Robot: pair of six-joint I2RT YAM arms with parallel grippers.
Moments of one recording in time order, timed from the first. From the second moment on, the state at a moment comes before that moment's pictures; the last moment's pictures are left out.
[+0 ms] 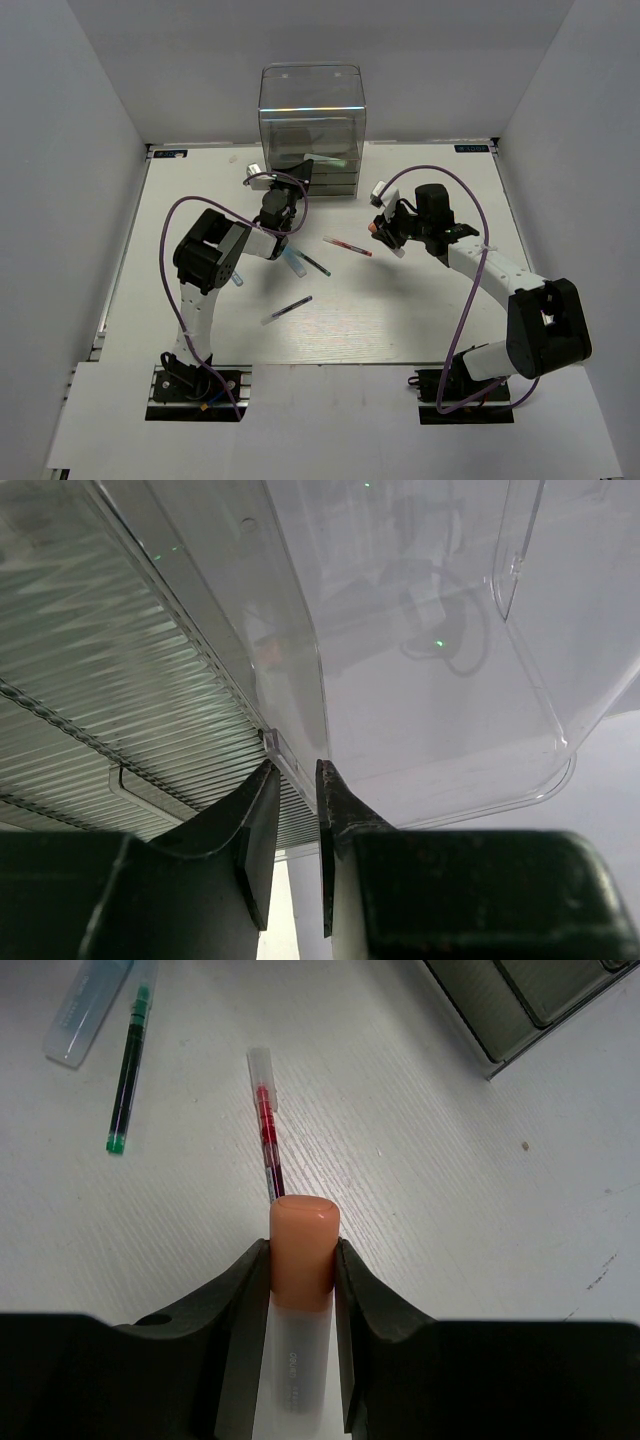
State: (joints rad) left arm -0.50 2.15 1.09 1.25 -0.33 -1.25; right arm 0.36 1.40 0.86 -0.08 -0.50 -0.51
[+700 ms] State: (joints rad) left arm -0.50 2.12 1.07 1.22 -0.33 -1.25; right arm 0.37 1.40 0.86 -0.08 -0.50 -0.51
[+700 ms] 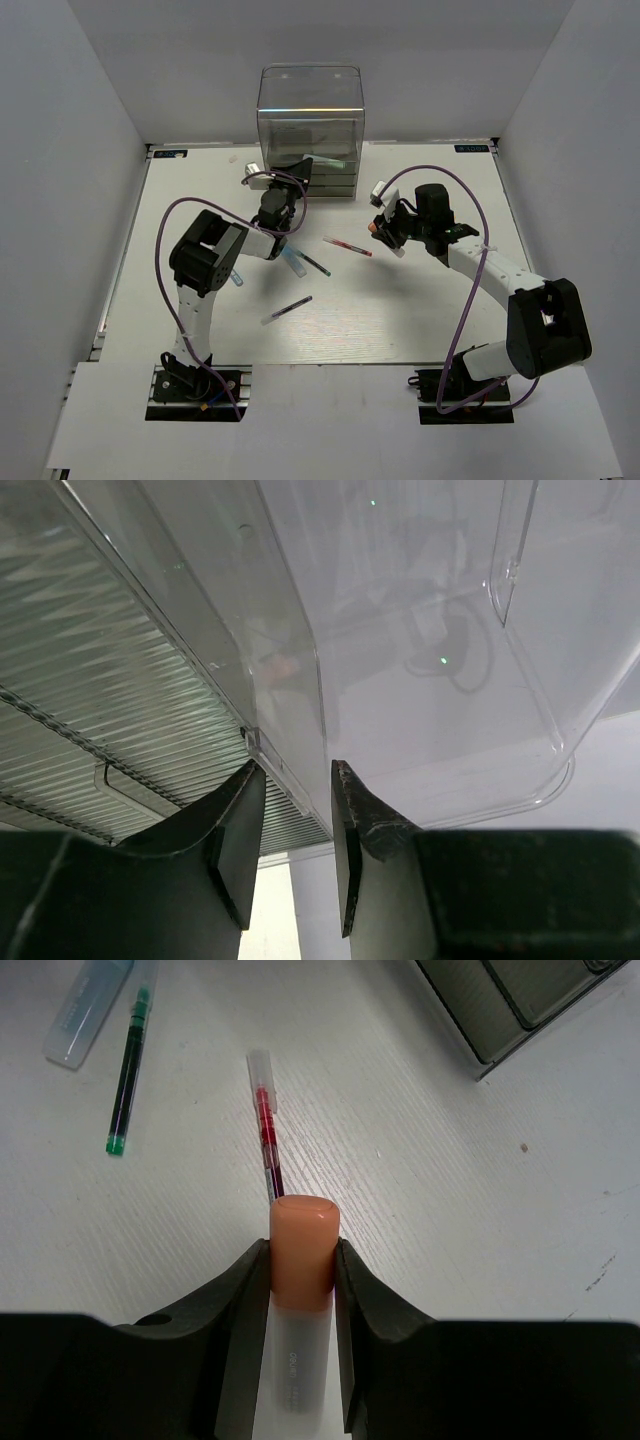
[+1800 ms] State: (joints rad) left arm -0.50 2.03 1.07 1.04 -0.33 -1.35; right arm 0.37 1.40 0.86 -0.08 -0.50 -0.51
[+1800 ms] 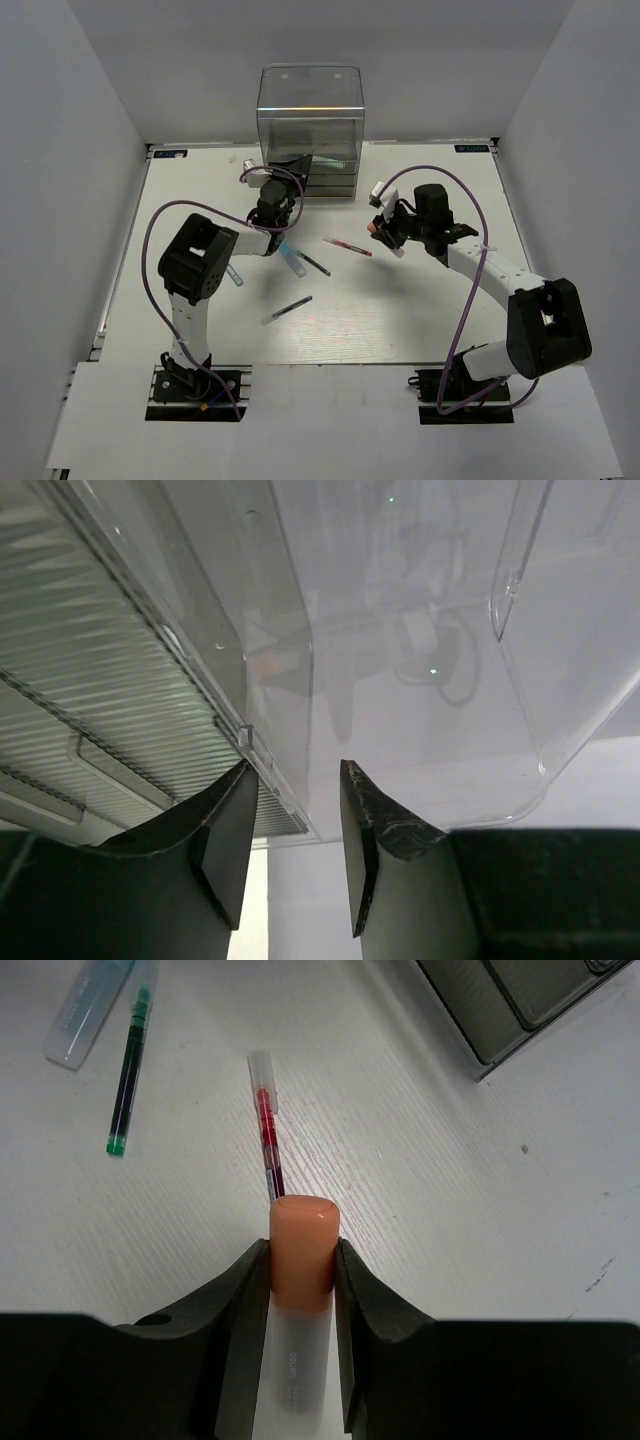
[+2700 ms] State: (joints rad) left arm -0.50 1.97 1.07 0.94 -0.30 -1.39; right arm 0.37 1.42 0.88 -0.08 -0.49 -0.53
